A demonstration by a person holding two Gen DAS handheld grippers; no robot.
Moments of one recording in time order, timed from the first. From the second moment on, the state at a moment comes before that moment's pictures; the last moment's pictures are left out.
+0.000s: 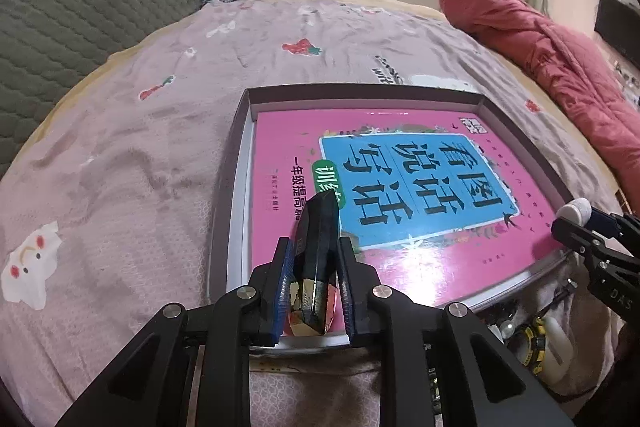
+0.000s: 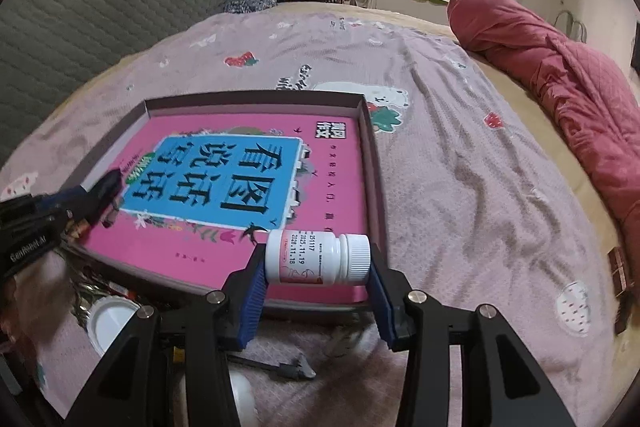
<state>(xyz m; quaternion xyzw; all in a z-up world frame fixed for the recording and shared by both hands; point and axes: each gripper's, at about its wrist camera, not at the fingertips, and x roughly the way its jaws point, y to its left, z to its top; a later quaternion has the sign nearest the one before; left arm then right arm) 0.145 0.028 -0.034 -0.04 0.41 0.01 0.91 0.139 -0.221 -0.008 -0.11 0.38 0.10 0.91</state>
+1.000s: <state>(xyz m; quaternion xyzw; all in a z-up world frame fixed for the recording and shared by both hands) 0.119 0.030 -0.031 -0.03 0.39 0.00 0.92 0.128 -0.231 -0.004 -0.08 0.38 0.10 0.91</state>
